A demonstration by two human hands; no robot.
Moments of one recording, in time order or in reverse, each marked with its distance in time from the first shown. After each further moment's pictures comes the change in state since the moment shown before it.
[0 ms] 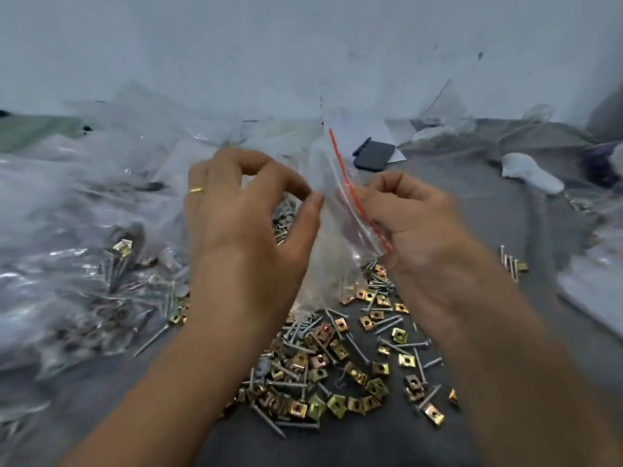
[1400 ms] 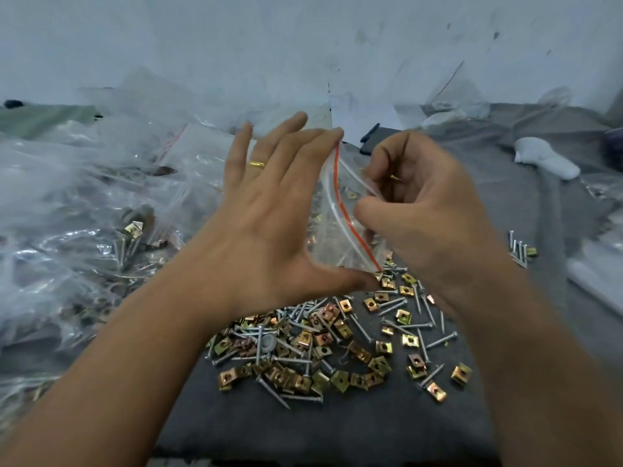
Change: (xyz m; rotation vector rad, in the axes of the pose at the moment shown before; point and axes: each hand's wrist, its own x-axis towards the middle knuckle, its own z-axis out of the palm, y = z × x) left_hand 0.011 -0.013 -0.015 0.130 -0.517 0.309; right_hand -0.003 0.003 -0.015 -0.342 -0.171 -0.363
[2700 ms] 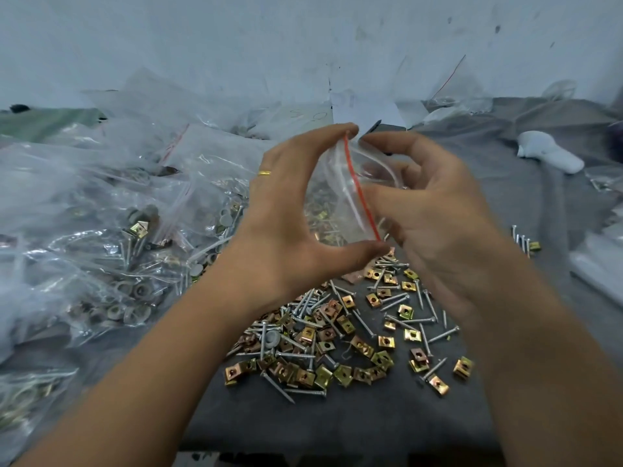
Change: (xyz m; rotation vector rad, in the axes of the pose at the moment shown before) left_hand 0.000 0.013 0.019 -0.511 0.160 -0.155; right_hand -0.004 0.001 -0.001 0.203 0.081 0.238
